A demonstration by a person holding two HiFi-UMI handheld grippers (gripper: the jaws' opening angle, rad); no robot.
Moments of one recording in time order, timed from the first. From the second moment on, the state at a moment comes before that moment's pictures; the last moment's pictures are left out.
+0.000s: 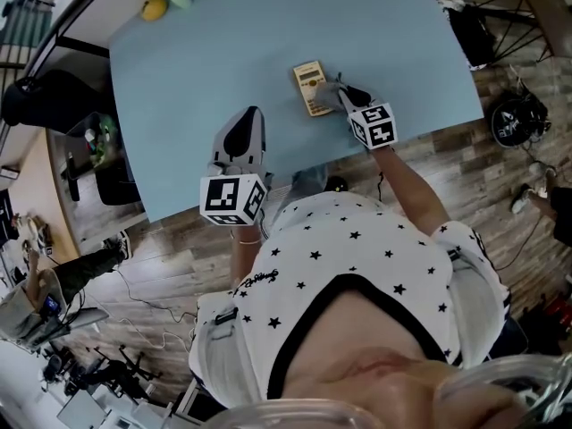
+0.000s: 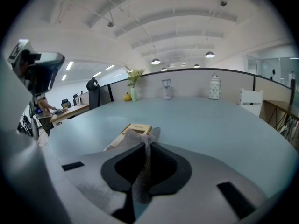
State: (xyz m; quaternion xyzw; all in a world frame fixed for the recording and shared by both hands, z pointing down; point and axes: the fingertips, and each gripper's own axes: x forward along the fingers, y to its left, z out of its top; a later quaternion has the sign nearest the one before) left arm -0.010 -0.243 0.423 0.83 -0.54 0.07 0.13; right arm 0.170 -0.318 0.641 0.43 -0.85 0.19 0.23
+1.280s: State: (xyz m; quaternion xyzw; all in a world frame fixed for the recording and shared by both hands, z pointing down) left arm 0.015 -0.184 0.424 0.83 -0.55 0.08 0.11; right arm 0.189 -0.240 0.447 0.41 -0.91 0.09 0.03
